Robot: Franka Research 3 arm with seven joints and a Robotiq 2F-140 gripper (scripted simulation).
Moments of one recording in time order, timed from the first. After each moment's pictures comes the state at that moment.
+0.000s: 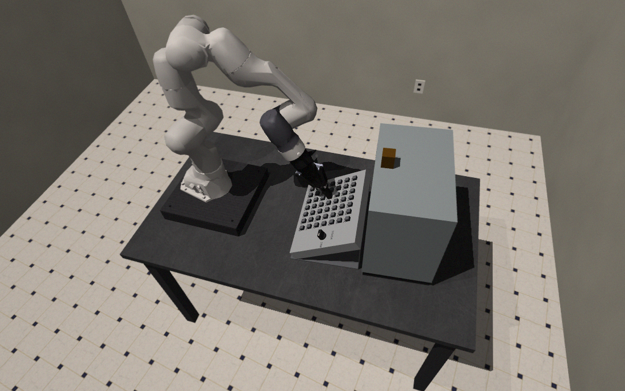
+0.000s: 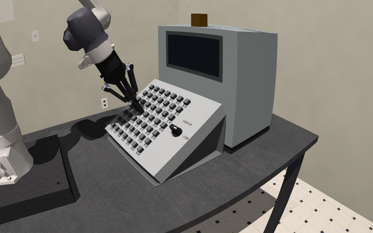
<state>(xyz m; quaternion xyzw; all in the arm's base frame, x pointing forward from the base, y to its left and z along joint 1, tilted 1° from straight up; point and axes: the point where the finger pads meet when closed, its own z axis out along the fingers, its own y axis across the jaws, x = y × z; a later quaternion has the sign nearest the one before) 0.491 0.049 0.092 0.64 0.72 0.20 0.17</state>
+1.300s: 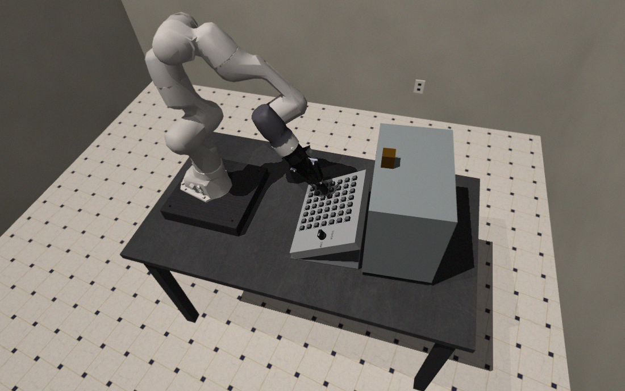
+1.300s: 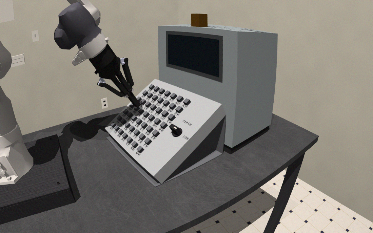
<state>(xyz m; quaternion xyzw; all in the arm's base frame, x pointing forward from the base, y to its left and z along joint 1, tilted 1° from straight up) 0.477 0.043 0.117 0.62 0.74 0.20 0.19</state>
